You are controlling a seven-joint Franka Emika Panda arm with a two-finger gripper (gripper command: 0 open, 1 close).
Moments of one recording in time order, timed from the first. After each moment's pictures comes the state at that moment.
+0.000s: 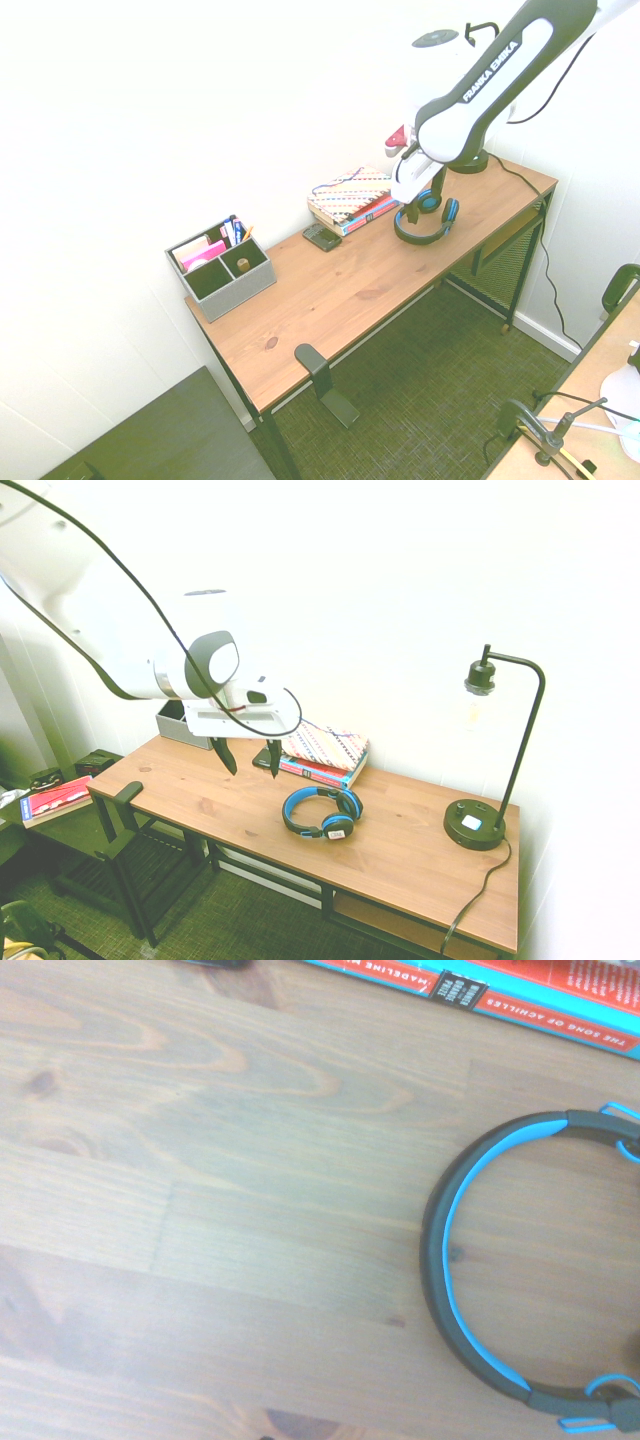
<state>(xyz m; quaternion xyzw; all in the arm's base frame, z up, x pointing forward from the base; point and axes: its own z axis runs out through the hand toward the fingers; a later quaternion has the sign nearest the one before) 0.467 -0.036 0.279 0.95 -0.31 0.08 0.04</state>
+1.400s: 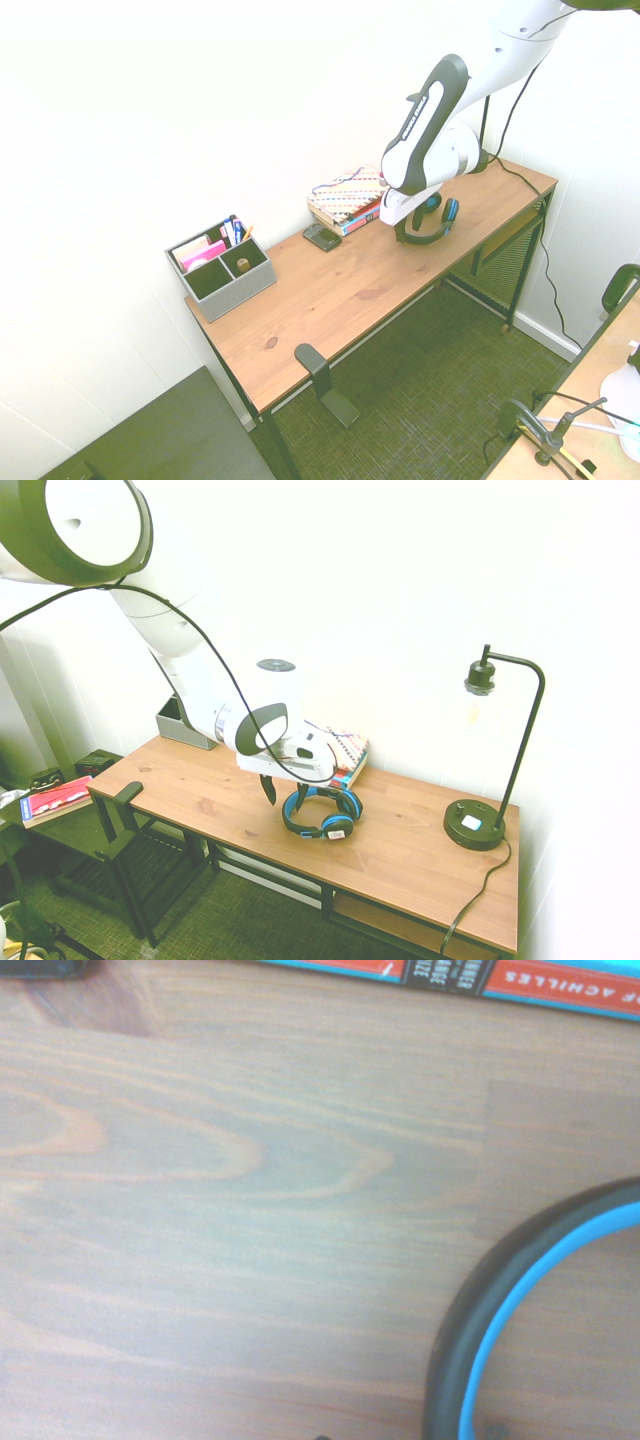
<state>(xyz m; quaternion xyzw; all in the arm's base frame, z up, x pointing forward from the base) 0.537 -0.078 0.179 0.94 -0.35 0.05 -0.02</state>
